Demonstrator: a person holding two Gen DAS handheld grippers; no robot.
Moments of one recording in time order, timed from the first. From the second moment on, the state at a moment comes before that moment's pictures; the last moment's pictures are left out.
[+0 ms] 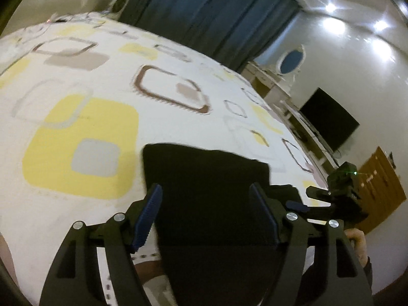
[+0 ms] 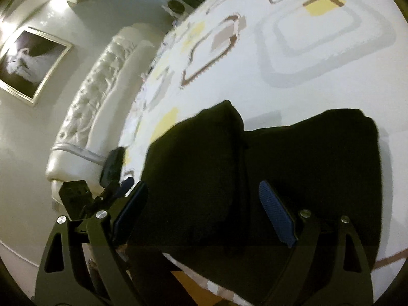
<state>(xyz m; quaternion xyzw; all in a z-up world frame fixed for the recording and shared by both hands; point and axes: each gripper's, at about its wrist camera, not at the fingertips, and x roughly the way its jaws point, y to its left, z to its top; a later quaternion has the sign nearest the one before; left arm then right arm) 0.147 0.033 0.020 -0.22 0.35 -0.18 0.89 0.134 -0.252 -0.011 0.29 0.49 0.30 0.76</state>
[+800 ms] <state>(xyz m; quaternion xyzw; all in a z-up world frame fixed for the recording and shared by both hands) 0.154 0.045 -0.015 -0.24 0.38 -0.18 0.87 0.151 -0.228 -0.042 0.25 0.55 0.32 0.73</state>
